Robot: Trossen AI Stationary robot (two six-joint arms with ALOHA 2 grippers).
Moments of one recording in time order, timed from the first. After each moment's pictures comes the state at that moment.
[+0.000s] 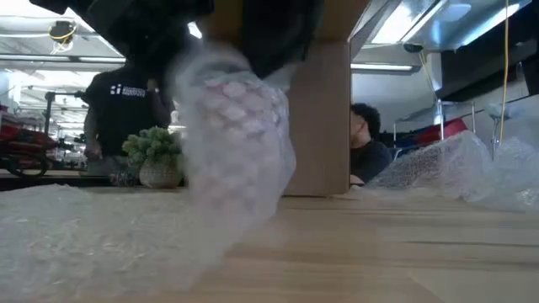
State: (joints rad) left arm -0.39 1.49 0.78 0.01 -0.43 -0.25; right arm 0.31 2.11 1.78 -0.77 0.26 0.37
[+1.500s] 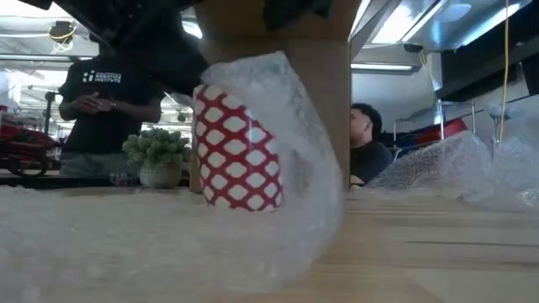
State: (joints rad) left arm -0.45 1.55 0.79 0.07 -0.43 -0.31; right arm 0.28 1.94 1.81 -0.93 0.23 0.38
